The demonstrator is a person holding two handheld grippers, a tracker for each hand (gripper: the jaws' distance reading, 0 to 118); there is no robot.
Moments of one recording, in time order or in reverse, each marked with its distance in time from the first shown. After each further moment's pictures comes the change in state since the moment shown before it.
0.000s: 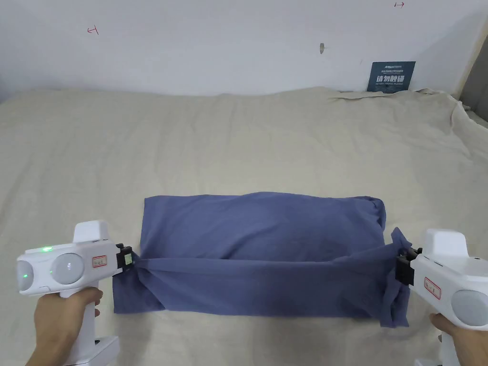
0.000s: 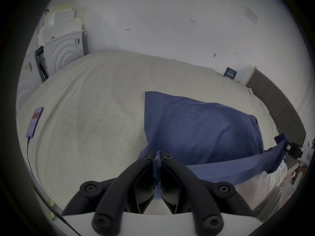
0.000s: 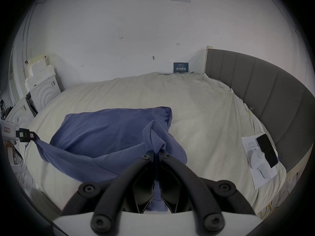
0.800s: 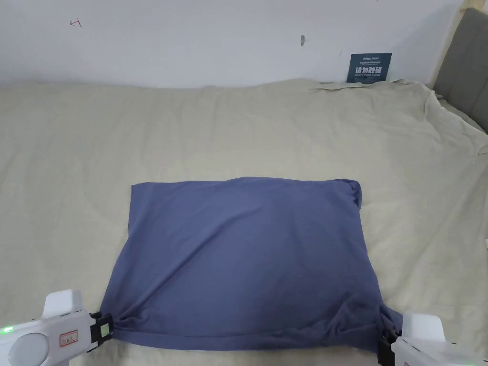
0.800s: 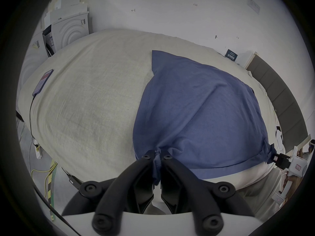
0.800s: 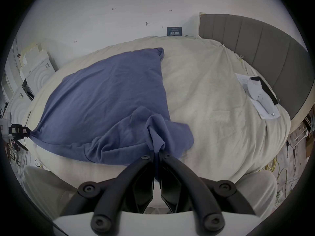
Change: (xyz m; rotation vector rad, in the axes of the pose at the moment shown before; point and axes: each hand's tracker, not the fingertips) left arm -0.017 -0.134 0.072 -0.140 -0.014 0.070; right arm 0.004 -0.152 0.068 -0.206 -0.016 -0.043
